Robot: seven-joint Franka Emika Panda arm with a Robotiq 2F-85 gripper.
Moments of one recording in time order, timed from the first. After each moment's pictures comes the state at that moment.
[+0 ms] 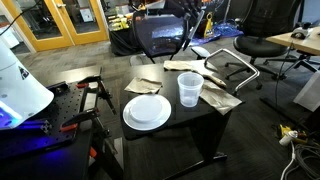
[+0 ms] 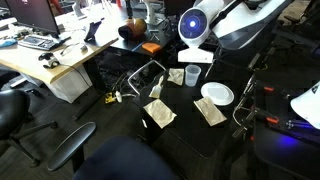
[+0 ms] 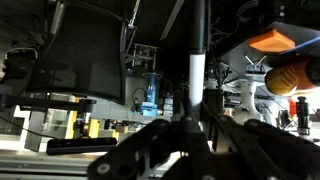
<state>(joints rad) 0.27 0.30 0.01 -2.13 -1.12 1.88 2.27</state>
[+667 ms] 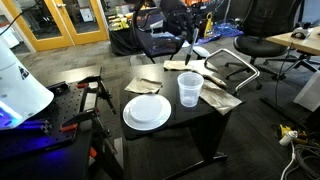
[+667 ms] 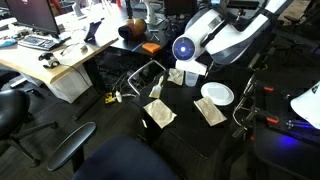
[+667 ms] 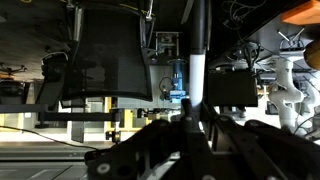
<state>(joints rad) 0.26 0.44 0.02 -2.07 -1.13 1.77 2.51</state>
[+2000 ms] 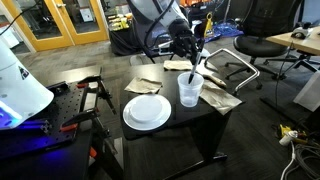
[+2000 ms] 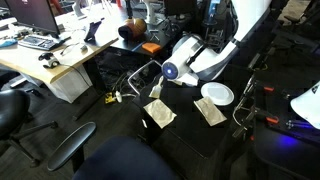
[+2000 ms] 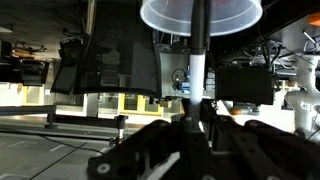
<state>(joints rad) 0.25 0.70 0.02 -1.88 -1.12 1.68 2.54</state>
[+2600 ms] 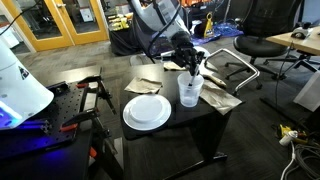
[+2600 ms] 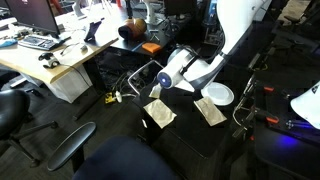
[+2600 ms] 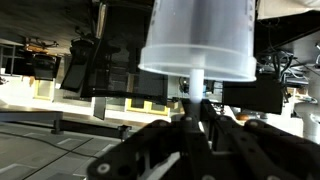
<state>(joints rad) 0.25 0.85 0.02 -1.76 -1.09 1.65 2.52</state>
